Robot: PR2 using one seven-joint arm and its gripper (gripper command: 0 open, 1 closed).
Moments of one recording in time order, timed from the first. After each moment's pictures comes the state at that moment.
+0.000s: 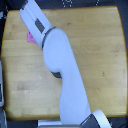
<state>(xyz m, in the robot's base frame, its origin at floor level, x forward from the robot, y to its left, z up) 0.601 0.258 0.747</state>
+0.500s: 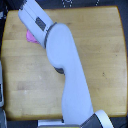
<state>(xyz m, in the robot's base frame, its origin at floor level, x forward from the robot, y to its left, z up) 0.590 0.258 0.772</state>
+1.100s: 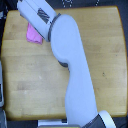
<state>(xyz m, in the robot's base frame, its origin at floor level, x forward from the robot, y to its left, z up) 0.600 0.240 0.834</state>
